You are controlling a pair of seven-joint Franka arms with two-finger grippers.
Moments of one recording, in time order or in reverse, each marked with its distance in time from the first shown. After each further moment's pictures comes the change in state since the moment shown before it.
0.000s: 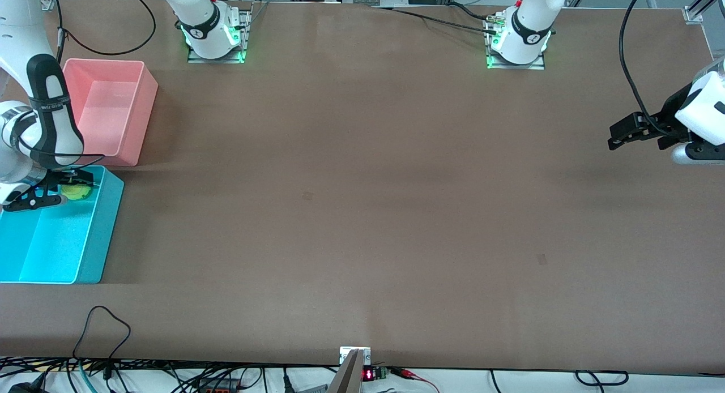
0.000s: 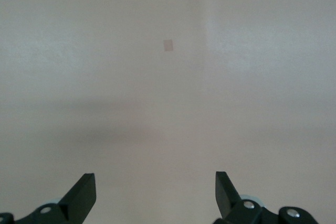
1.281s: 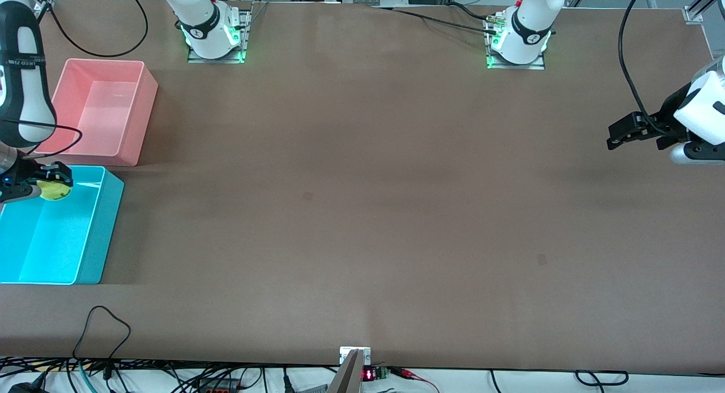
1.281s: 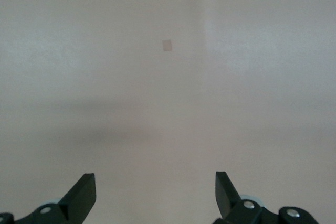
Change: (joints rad) left arm 0.013 0.000 -0.015 0.000 0.000 0.000 0.000; right arm 0.028 -0.189 -0.002 -0.028 -0.013 -0.127 -0.010
